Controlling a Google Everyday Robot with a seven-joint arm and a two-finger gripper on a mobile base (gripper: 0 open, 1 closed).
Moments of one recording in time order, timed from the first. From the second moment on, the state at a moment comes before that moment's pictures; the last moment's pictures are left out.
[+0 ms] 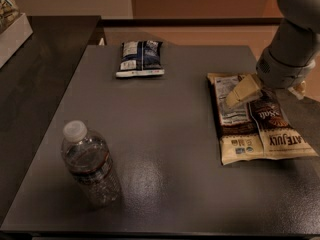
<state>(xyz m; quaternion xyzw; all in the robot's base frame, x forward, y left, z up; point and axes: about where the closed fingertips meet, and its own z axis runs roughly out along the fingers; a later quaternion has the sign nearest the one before) 0.514 -0.260 0.856 -0.08 0.99 -0.02 0.07</state>
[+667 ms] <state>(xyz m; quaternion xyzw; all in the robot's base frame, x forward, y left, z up) 0.527 -0.244 0.845 -0.07 0.99 0.02 0.07</state>
